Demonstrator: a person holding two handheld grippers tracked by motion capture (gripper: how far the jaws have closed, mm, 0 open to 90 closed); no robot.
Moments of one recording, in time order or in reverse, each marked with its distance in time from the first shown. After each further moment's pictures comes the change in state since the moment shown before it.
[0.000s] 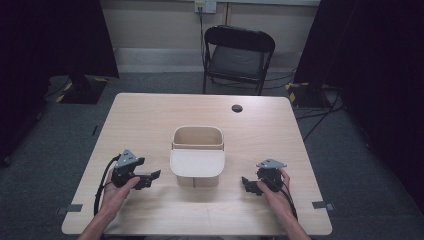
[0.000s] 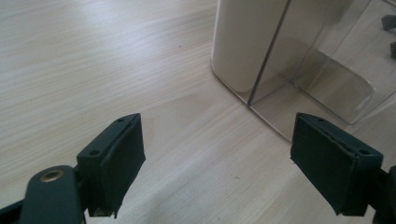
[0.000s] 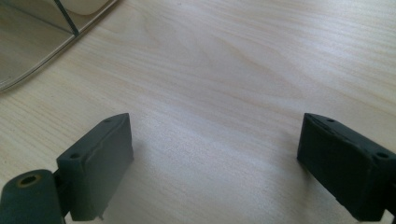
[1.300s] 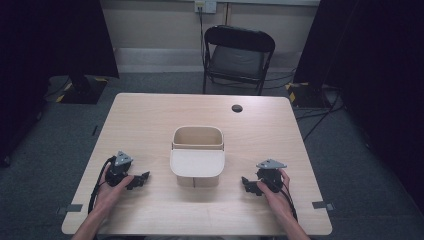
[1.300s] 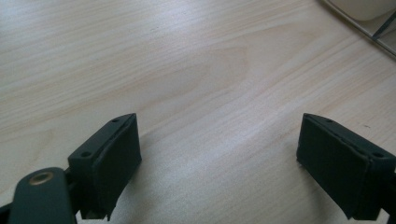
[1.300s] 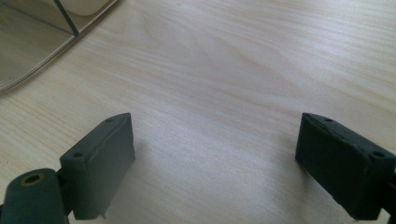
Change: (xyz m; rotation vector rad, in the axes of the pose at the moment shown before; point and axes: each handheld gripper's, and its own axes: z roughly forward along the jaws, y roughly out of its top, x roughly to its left) left arm 0.039 -0.030 0.013 0.164 0.173 -0.028; right arm 0.002 -0.001 -0.001 -0.002 -0.009 0.010
